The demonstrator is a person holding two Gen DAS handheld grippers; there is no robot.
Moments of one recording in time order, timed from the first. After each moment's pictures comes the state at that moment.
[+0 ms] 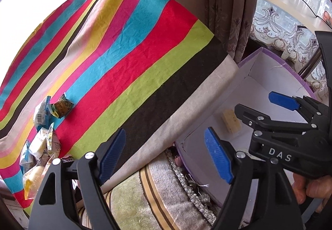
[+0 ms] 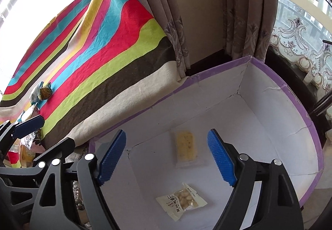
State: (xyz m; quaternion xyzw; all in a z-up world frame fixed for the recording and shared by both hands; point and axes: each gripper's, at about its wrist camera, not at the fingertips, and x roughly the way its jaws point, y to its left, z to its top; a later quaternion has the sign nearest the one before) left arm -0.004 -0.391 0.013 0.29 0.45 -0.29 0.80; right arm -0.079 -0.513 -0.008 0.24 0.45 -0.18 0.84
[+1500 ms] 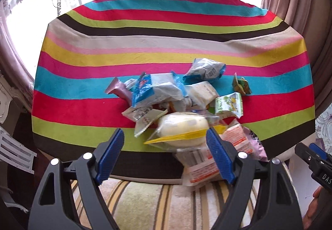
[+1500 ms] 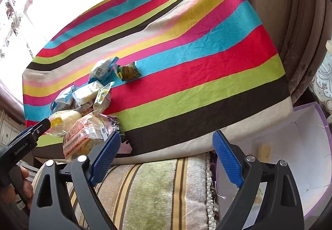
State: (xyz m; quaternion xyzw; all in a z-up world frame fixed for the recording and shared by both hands) left arm 0.069 -0.082 0.065 0.03 0.45 -0.03 0.89; right arm 0.011 -0.341 0.052 0.15 0.46 -0.04 0.87
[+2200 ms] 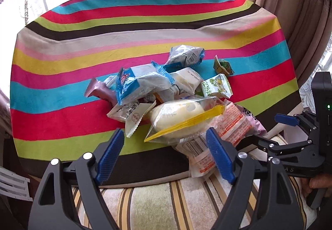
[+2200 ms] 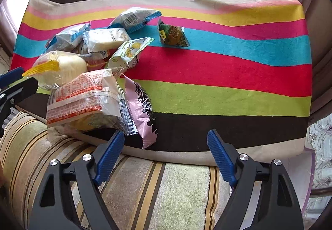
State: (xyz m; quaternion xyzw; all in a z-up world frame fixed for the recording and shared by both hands) left arm 0.076 -0.078 0.046 0.07 0.45 -0.16 0.87; right arm 0.056 -0.264 0.010 -0.03 0.55 0.01 0.84
